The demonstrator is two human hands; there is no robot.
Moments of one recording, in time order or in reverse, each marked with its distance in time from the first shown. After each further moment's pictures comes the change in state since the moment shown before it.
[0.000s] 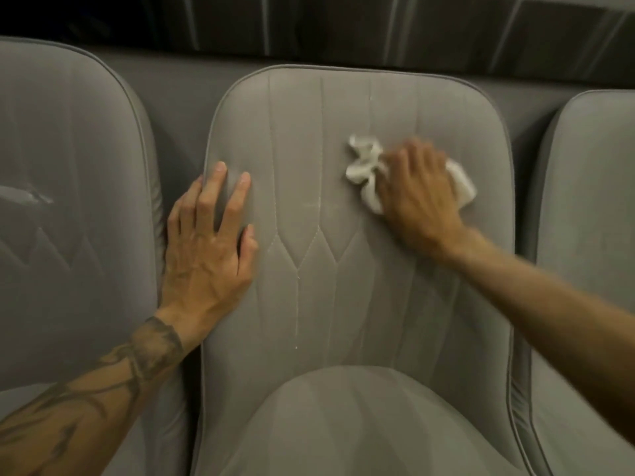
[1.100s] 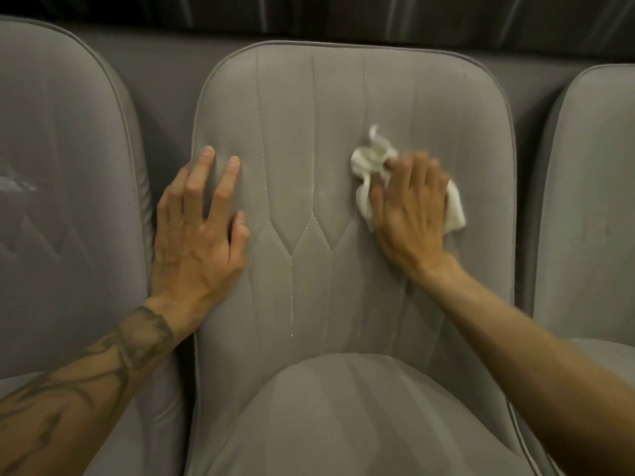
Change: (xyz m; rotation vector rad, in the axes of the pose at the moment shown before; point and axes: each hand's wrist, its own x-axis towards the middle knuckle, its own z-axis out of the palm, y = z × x) left_hand 0.001 0.004 0.000 -0.015 0.012 0.015; right_hand -0.042 -0.021 0.021 -0.034 0.053 0.301
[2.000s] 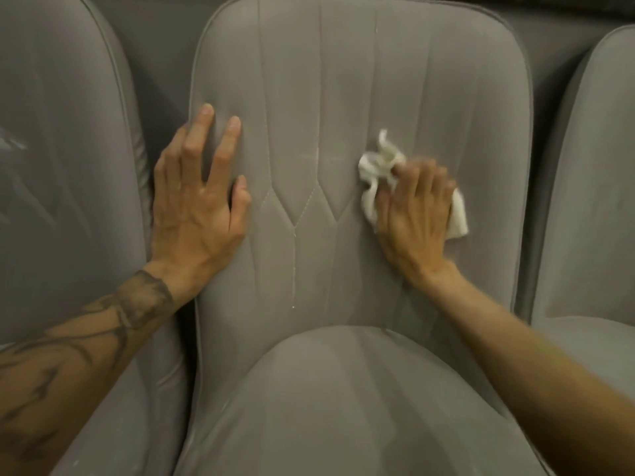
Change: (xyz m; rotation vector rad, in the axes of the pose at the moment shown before) left_hand 0.001 0.001 0.000 -0.006 0.002 0.004; right_hand -0.049 0.005 0.011 -0.021 0.018 0.015
